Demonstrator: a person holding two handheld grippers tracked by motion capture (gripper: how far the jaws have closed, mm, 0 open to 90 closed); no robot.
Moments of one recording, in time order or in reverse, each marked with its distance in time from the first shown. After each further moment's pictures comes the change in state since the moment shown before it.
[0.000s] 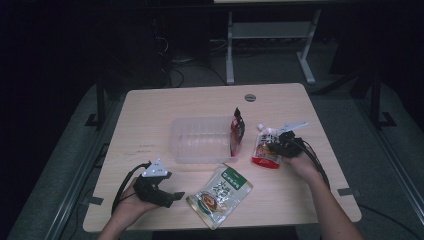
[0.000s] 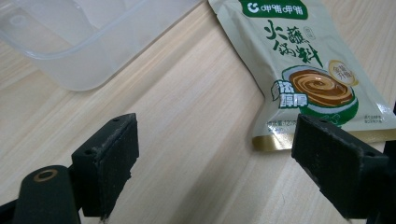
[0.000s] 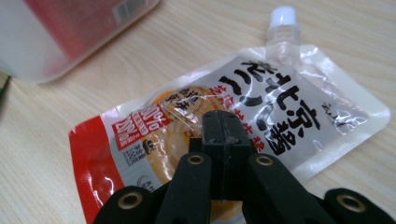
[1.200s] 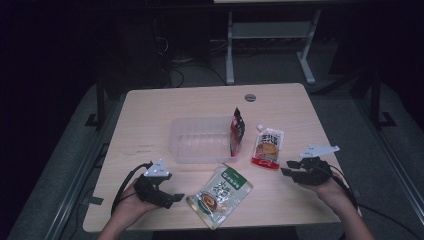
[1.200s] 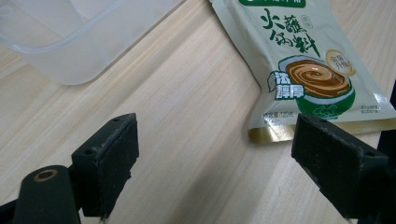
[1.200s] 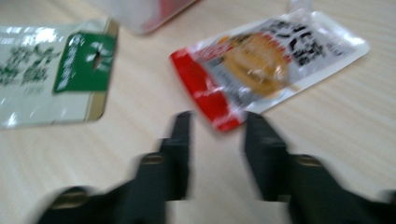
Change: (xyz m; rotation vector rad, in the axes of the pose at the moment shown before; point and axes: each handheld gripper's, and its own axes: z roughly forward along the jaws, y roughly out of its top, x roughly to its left) left arm 0.000 0.003 0.000 0.051 -0.008 0.028; right arm 0.032 -0.056 -0.082 -0.069 0.044 -0.007
